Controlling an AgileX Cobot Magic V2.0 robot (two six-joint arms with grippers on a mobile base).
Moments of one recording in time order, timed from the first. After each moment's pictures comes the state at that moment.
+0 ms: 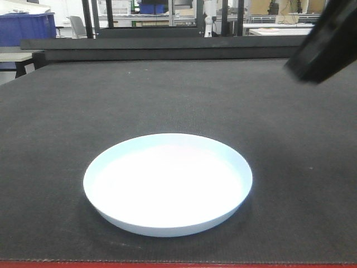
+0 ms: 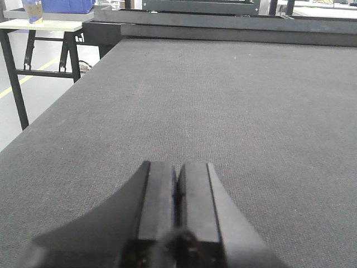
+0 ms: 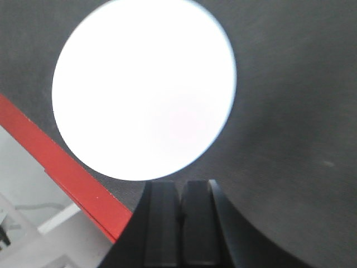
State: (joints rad) left arm -0.05 -0.02 0.03 -0.04 0.12 0.03; right arm 0.39 1.24 -0.94 0.47 0.87 -0.33
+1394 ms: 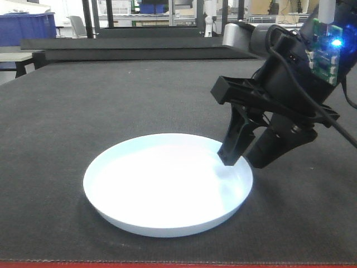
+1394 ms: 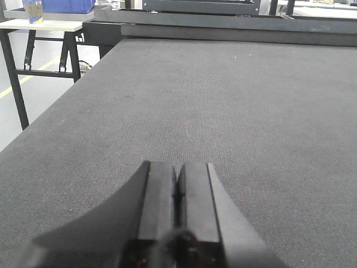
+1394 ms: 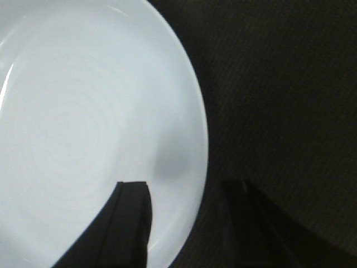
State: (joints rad) left arm -0.05 -0.02 0.03 -0.04 0.12 0.03; right arm 0.42 1.61 -0.94 0.59 0.62 -0.33
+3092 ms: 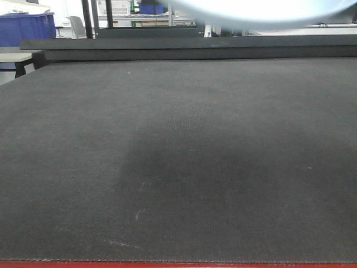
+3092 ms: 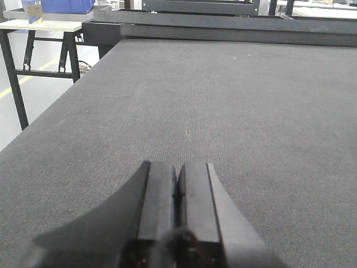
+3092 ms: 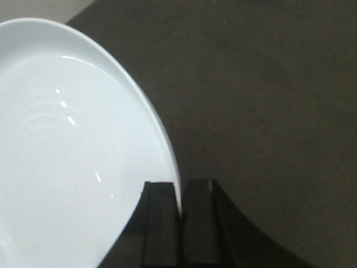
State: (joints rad) left arm -0.05 -0.02 0.03 -0.04 0.12 0.03; right arm 0.29 0.86 -0.95 0.47 0.66 -0.32
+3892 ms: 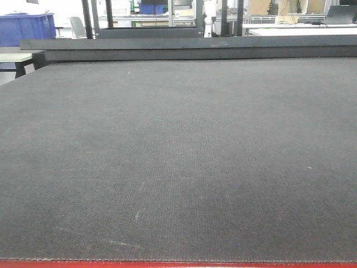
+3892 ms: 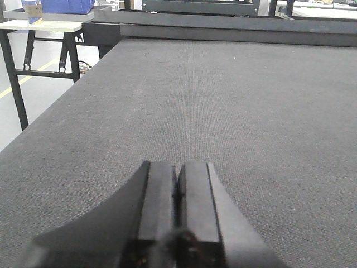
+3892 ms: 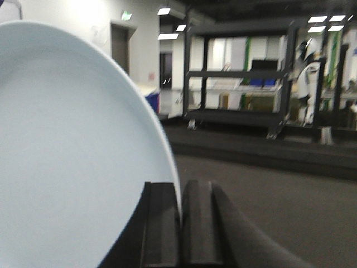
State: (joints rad) left arm -0.05 -0.02 0.03 -0.04 0.12 0.03; right arm 0.29 -0.01 -0.40 0.43 0.26 -0.32
